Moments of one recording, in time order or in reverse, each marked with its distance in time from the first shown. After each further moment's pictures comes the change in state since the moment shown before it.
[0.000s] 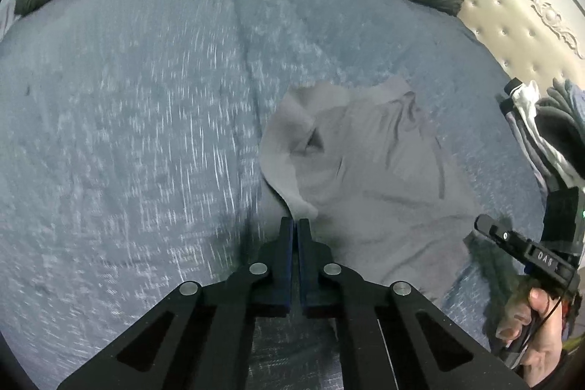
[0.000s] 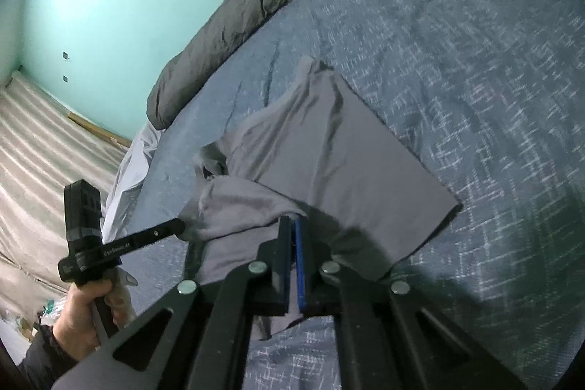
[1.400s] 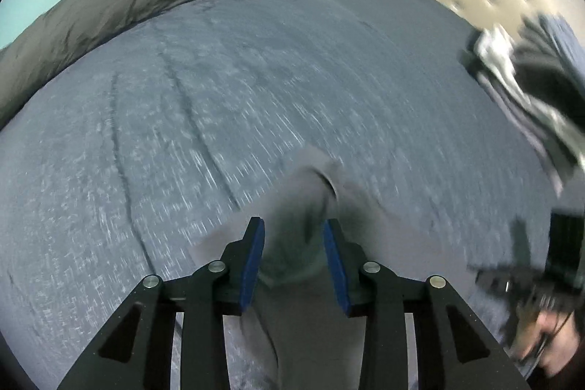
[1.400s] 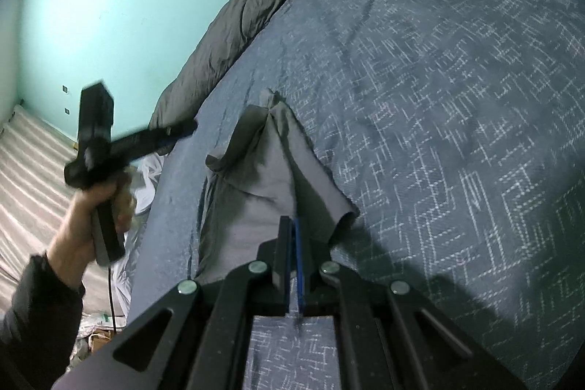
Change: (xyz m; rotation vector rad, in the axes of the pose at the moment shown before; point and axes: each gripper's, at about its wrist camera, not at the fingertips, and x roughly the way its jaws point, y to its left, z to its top) left arm 0.048 -0.122 0.102 0.398 0.038 -0.016; right arm -0.041 -0.055 0.006 0.109 -0.039 0.027
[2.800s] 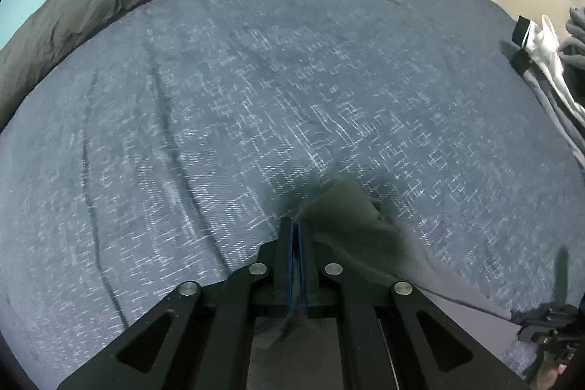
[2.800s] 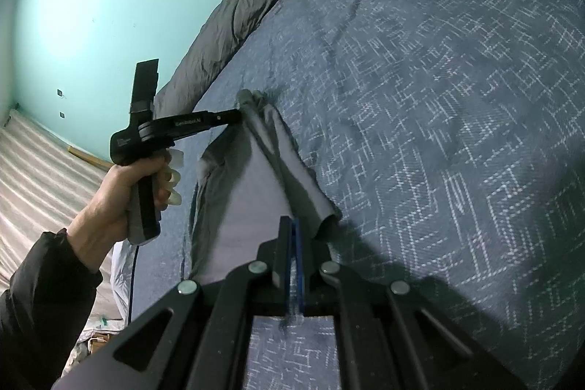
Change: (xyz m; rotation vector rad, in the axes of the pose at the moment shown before) left arm 0.084 0.009 0.042 -0.036 0.058 0.082; right arm -0.011 -0.006 -0.002 0.010 -0.006 -0.018
